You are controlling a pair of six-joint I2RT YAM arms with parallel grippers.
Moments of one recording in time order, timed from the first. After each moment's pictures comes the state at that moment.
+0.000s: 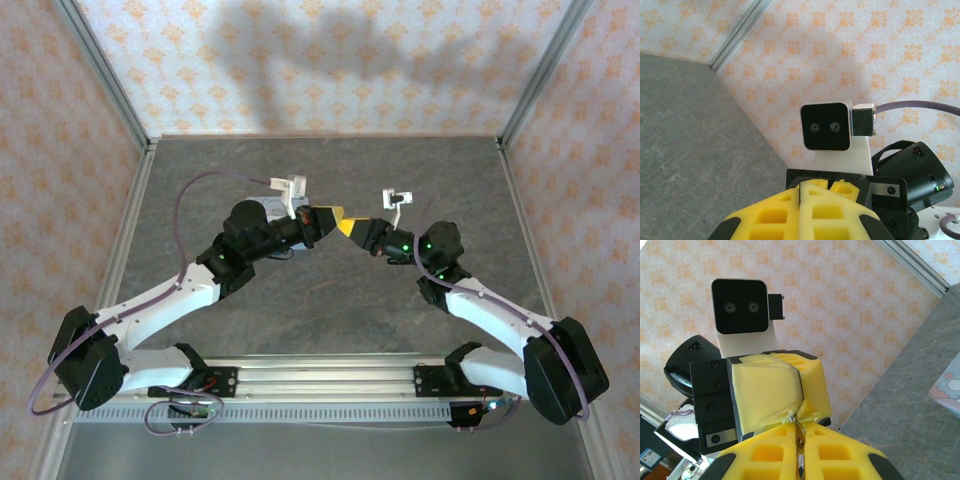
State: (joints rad) left arm -0.68 1.22 0.86 0.35 0.34 -0.75; right arm 0.52 1.14 0.54 0.84 -0.74 1.05
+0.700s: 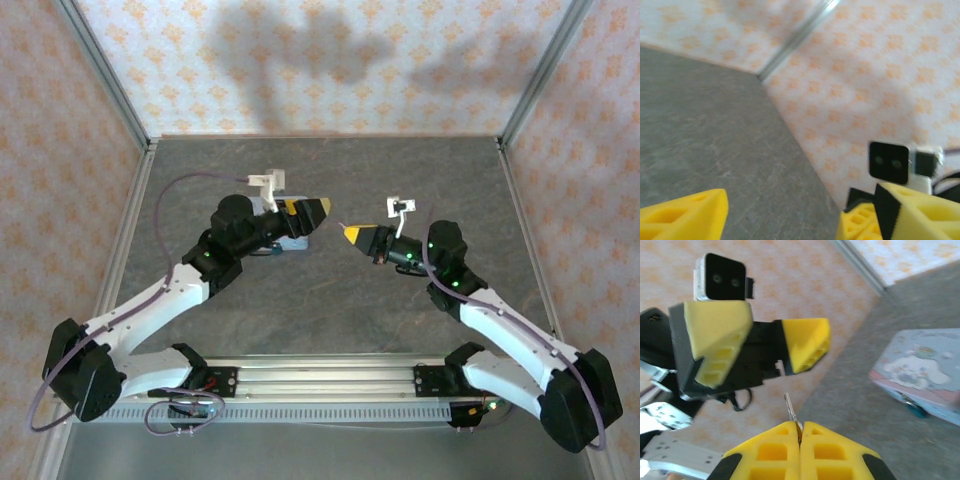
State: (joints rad) left arm -0.57 1.16 0.85 0.18 0.25 -0.75; right arm 0.52 0.96 0.57 0.33 -0.59 0.77
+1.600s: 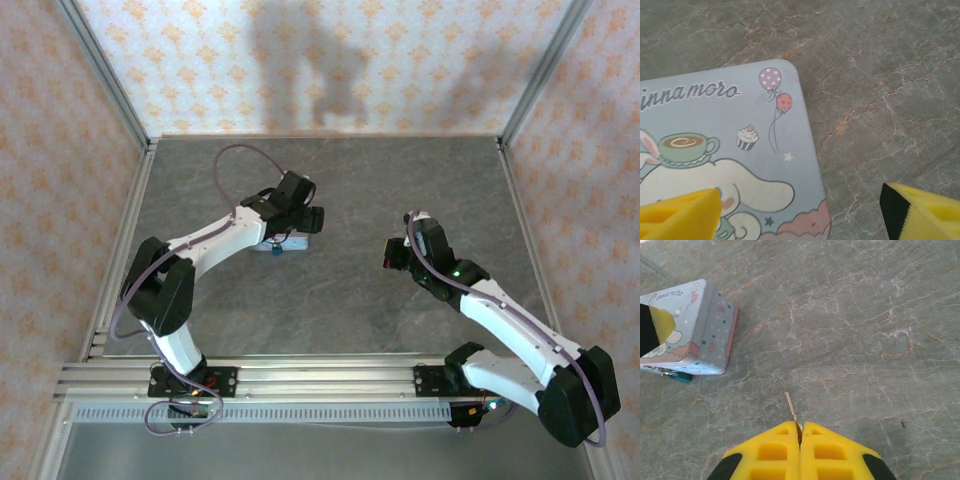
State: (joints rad) left arm -0.55 1.74 1.30 -0.50 -0.19 -0.40; right arm 0.52 1.00 0.68 -0.37 0.05 0.56
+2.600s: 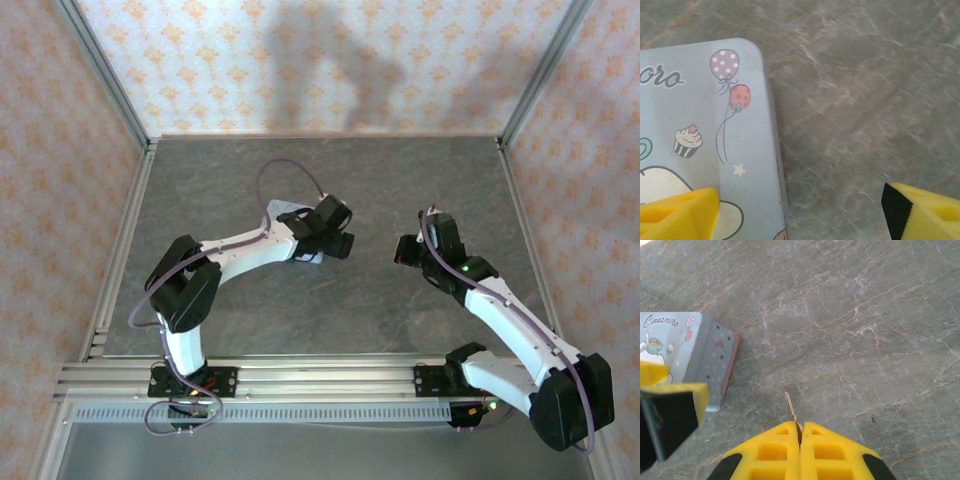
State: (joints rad) left arm -0.76 1.83 1.32 -0.50 -0.21 -0.40; right arm 0.39 1.00 0.69 -0.43 -0.01 0.56
